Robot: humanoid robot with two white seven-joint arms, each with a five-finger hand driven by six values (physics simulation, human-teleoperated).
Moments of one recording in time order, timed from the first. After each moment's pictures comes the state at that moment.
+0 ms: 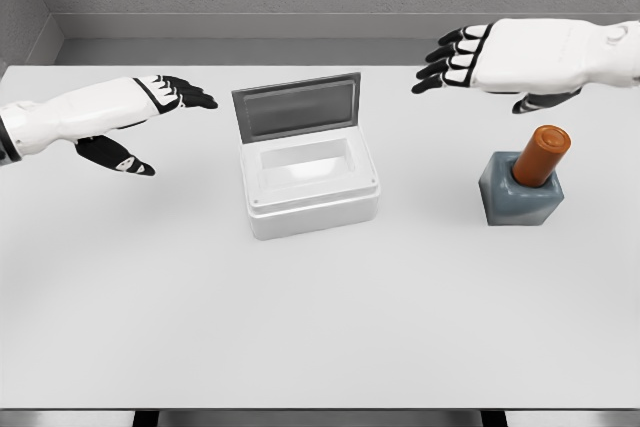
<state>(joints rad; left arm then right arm) -0.58 0.86 -0.49 -1.50 -0.10 -0.61 -0.52 -1.05 -0.99 0.84 -1.66 0.24 -0.61 0.61</state>
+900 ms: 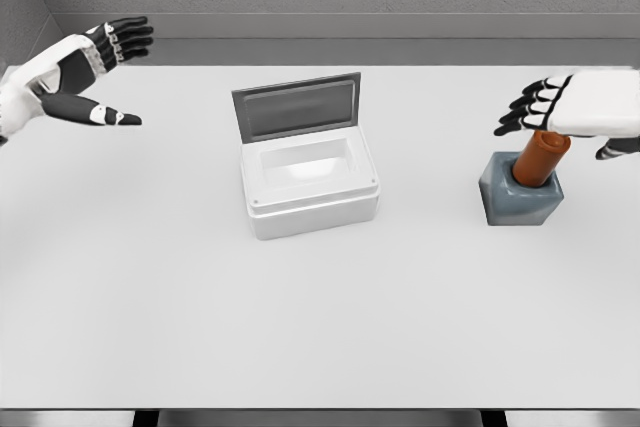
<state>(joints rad) -0.70 0.82 -0.73 -1.10 0.89 -0.39 -0.61 -0.98 -1.19 0.92 -1.63 0.25 -0.61 0.61</state>
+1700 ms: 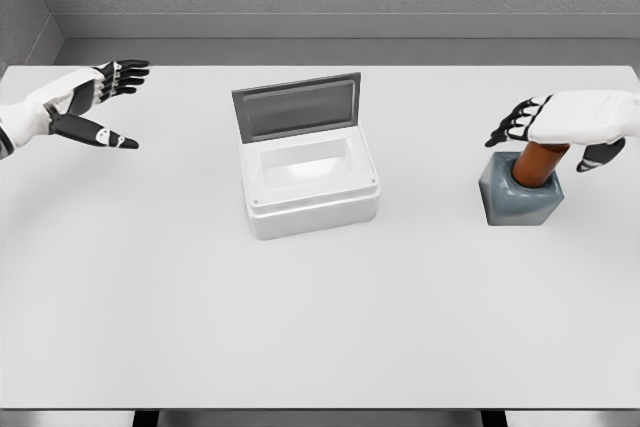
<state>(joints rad) -0.72 0.74 -0.68 -0.94 0.56 -0.27 -0.61 -0.98 -1.06 1.00 -1.43 0.32 -0.61 0.61</state>
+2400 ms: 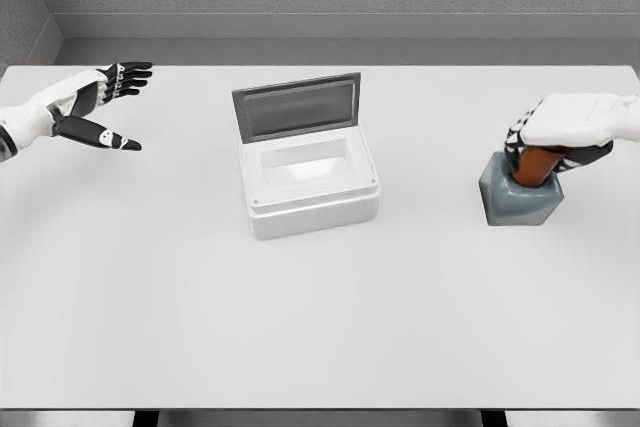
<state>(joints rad) -0.72 0.74 -0.68 -0.94 0.56 -0.28 -0.61 -0.98 -1.04 1.01 -1.43 0.31 -0.60 0.60</state>
